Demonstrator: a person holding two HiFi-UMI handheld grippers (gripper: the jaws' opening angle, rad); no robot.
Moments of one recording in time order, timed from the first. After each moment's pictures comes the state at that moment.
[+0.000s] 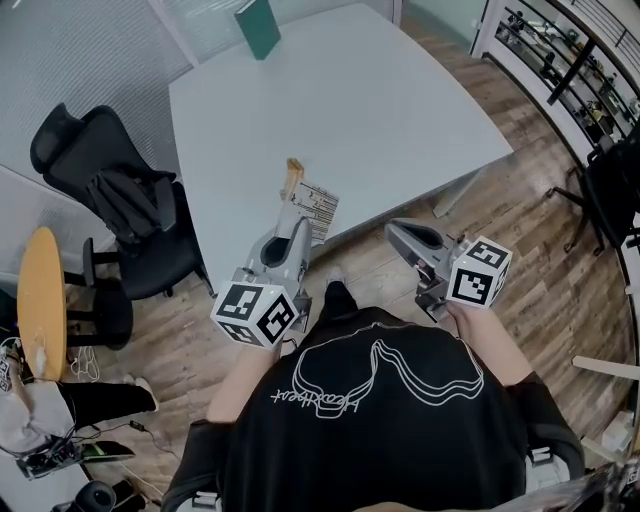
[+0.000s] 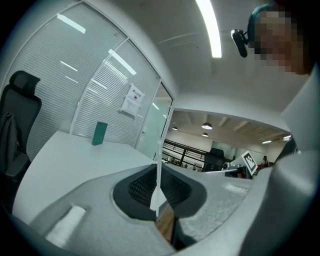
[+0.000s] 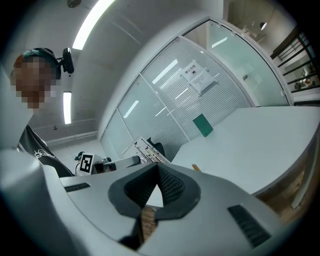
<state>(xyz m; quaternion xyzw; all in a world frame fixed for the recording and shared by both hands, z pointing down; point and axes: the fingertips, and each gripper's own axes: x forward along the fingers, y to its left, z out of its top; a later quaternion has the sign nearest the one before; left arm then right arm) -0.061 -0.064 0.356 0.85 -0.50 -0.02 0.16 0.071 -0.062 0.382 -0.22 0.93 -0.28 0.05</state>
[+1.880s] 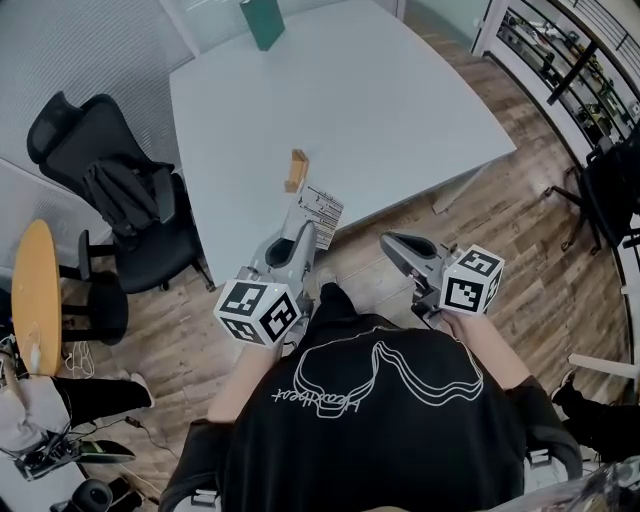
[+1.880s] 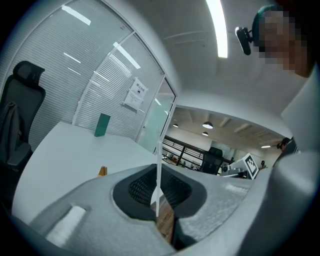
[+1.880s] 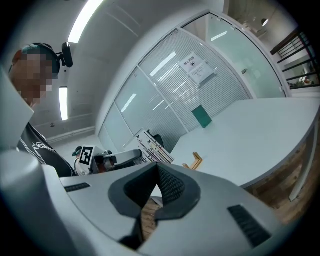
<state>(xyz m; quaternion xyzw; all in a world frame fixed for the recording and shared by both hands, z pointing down) -0.073 -0.049 0.381 0.85 -0.49 -0.01 0.19 0.047 -0.036 0.413 -0.23 0.93 -0.30 0.01</state>
